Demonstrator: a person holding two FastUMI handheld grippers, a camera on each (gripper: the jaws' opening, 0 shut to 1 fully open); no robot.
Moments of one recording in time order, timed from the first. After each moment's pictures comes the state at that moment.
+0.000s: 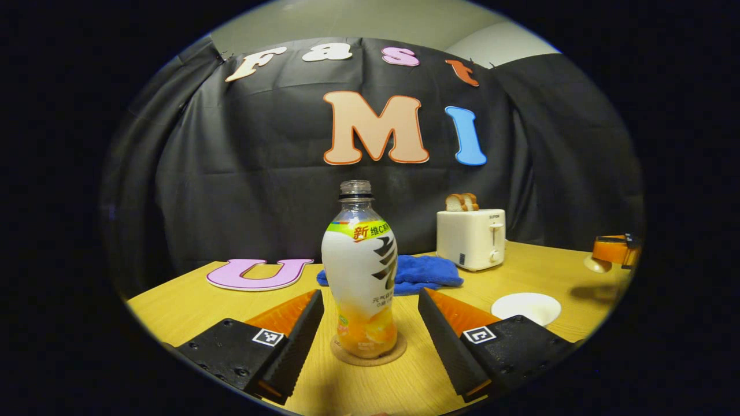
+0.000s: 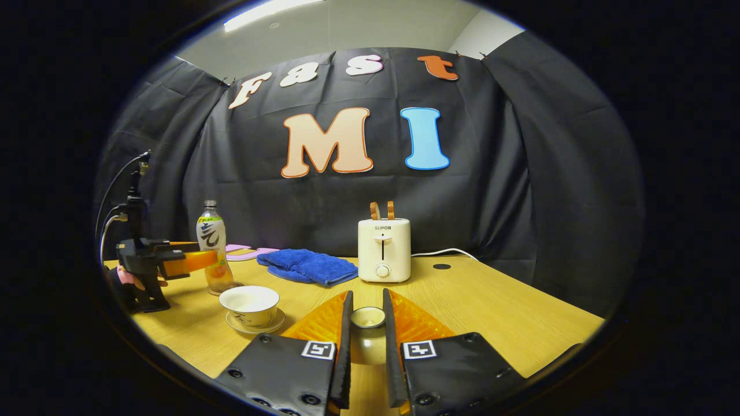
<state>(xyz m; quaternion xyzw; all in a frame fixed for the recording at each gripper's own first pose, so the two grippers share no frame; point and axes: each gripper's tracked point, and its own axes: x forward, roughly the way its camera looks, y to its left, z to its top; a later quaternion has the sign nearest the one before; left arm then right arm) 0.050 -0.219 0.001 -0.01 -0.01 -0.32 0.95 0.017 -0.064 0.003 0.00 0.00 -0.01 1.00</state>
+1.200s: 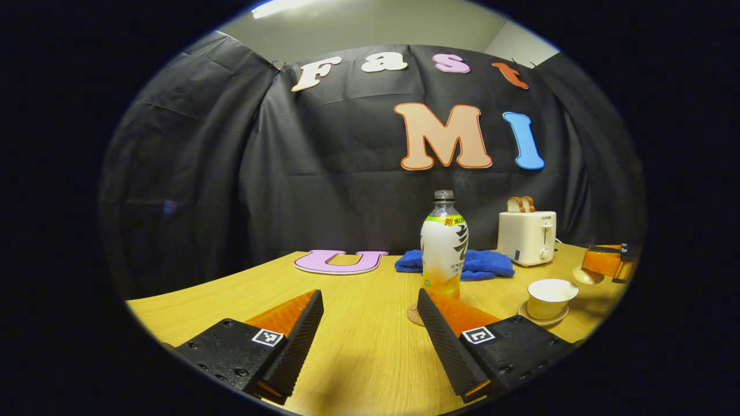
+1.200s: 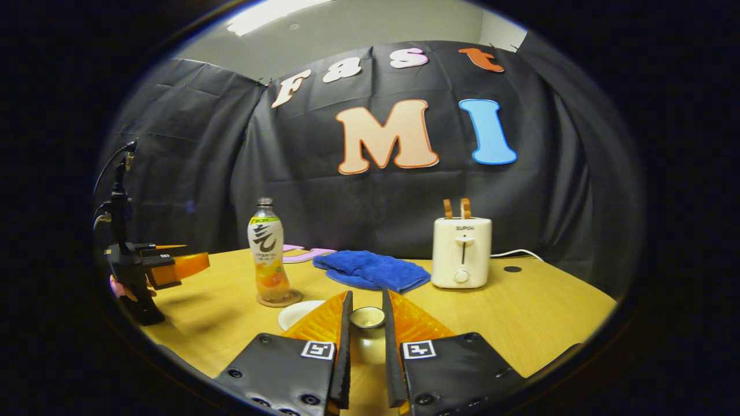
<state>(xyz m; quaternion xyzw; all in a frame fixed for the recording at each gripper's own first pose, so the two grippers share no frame) 0.018 -0.106 -0.001 -0.01 -0.01 -0.13 0.99 0.060 0.064 -0.006 0.00 0.01 0.14 0.99</state>
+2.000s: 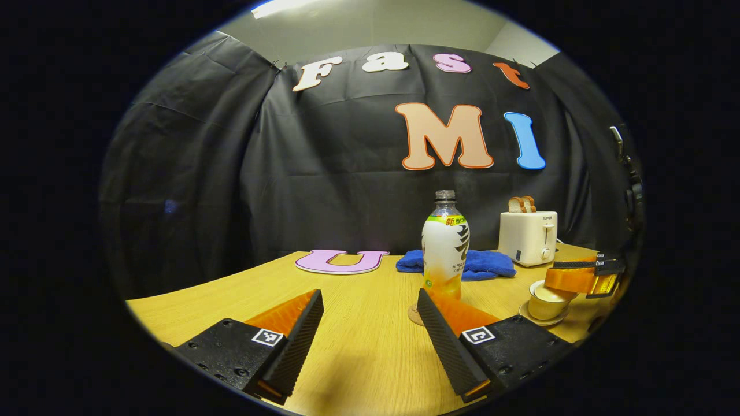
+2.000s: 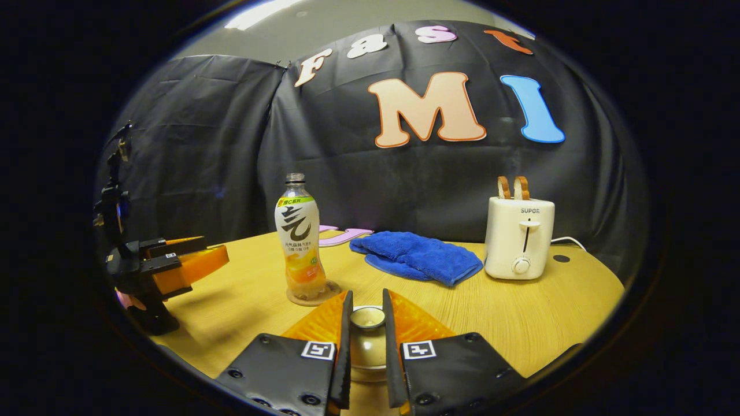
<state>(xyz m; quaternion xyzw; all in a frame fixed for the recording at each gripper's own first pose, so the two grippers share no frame) 0.017 -0.107 -0.001 -0.01 -0.01 -0.13 0.99 0.084 0.122 -0.029 -0.01 0.08 0.20 0.98</state>
